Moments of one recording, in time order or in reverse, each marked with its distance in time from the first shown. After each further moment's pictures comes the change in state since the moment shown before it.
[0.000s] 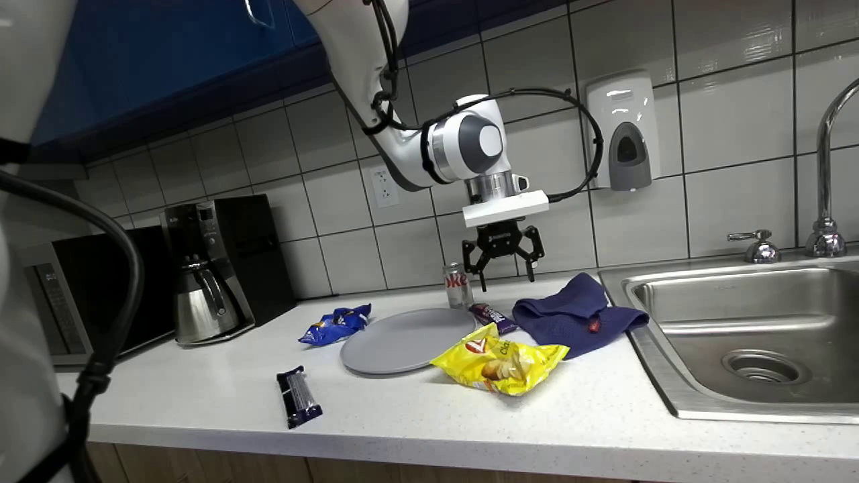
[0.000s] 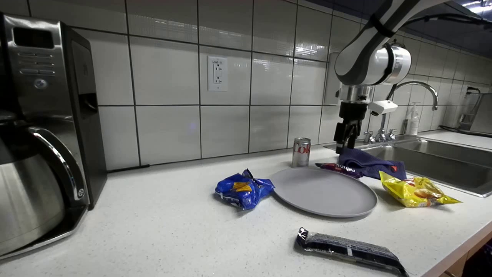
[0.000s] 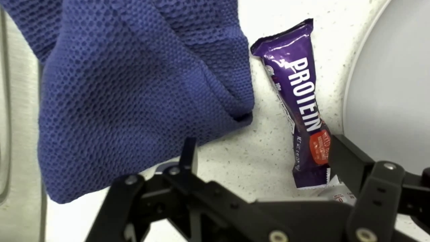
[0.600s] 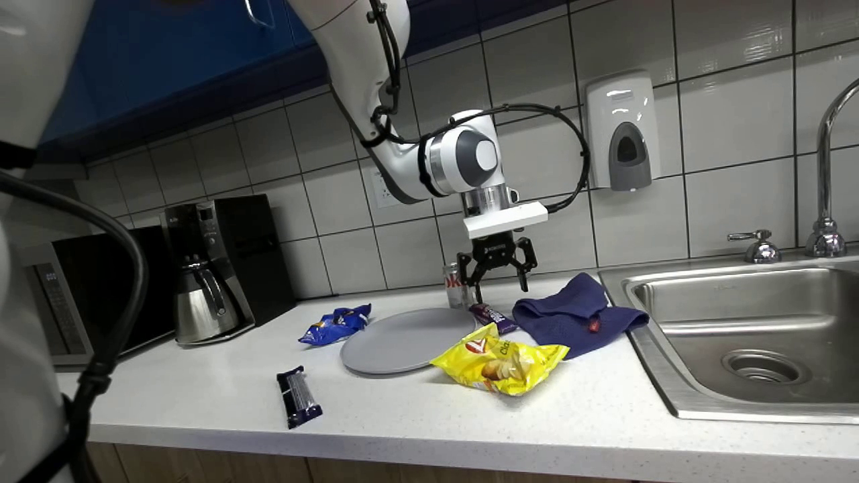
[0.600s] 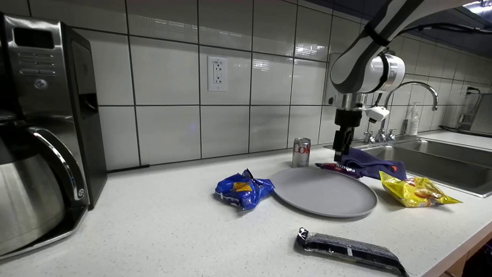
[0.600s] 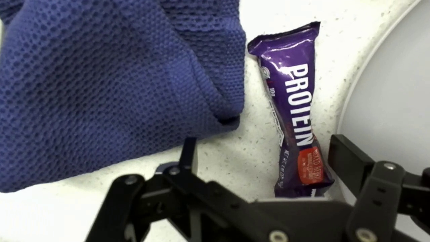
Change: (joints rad) arm 0.001 0.036 0.024 0.000 -0.027 0.018 -0.108
